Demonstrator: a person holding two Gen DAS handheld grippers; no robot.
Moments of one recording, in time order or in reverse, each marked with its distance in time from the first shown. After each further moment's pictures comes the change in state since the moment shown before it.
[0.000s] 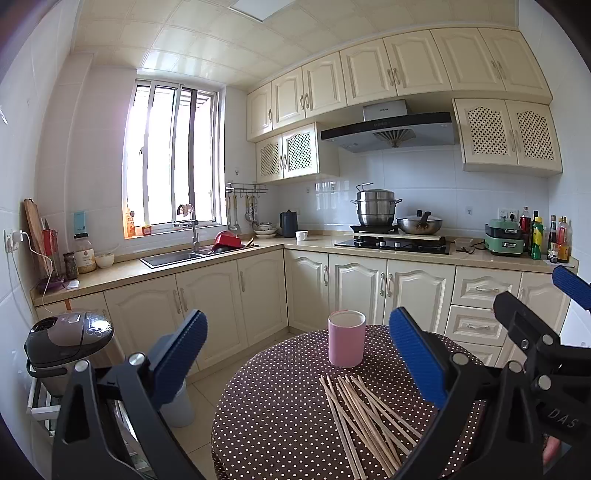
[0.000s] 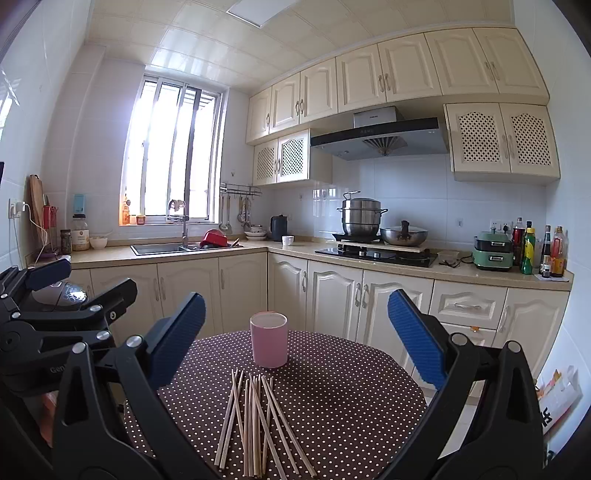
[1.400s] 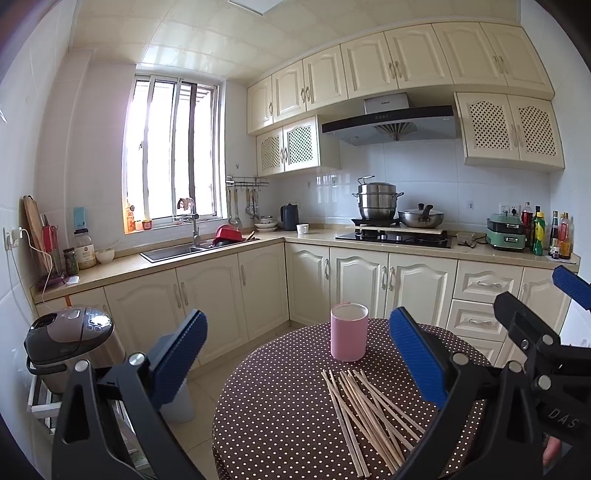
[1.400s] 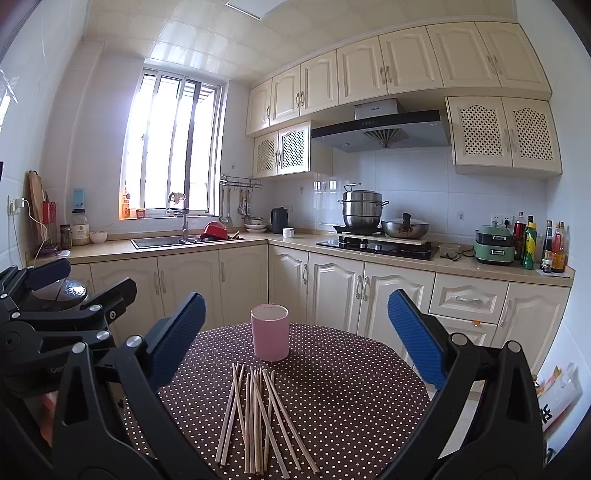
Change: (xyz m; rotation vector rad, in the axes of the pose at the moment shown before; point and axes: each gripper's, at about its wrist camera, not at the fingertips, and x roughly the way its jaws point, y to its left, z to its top) left arm 0.013 0.004 -0.009 0.001 0.029 -0.003; right arm 0.011 0.000 0.000 0.004 0.038 -0.001
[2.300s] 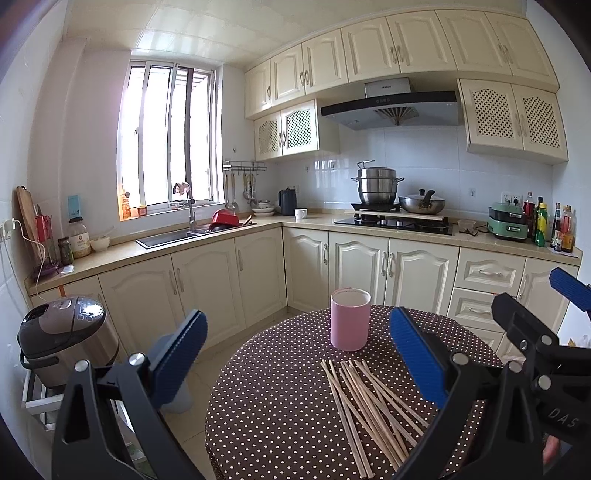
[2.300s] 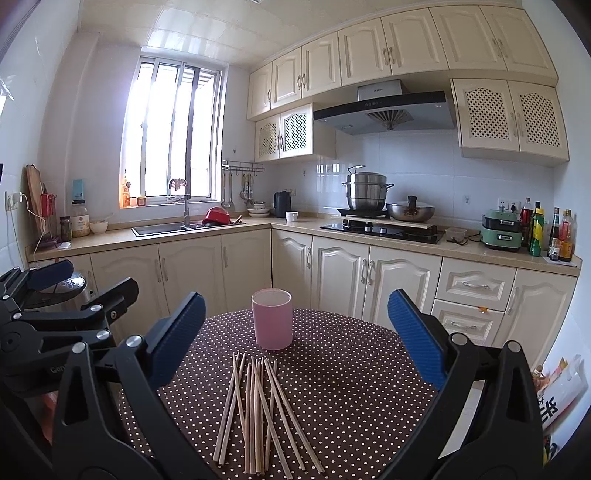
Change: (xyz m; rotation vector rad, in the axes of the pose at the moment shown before) left arm 0.035 -0.001 -0.008 0.000 0.063 -0.006; right arm 0.034 -0.002 -0.010 0.013 0.069 0.016
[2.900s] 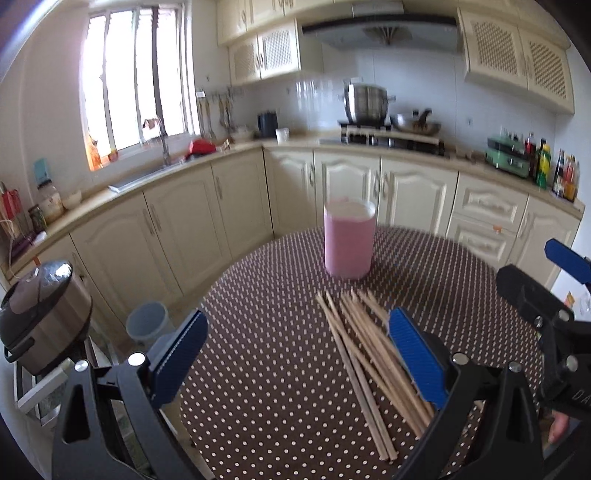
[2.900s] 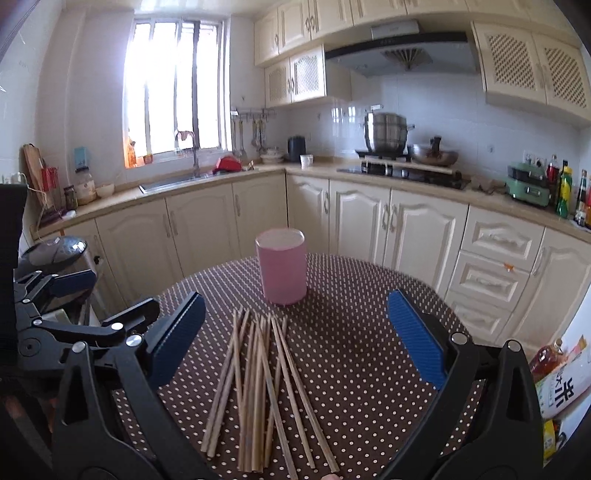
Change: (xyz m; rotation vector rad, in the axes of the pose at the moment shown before) left arm 0.112 -0.002 -0.046 0.058 0.340 -0.070; right arm 0.085 -0.008 -0.045 0.025 0.235 0.064
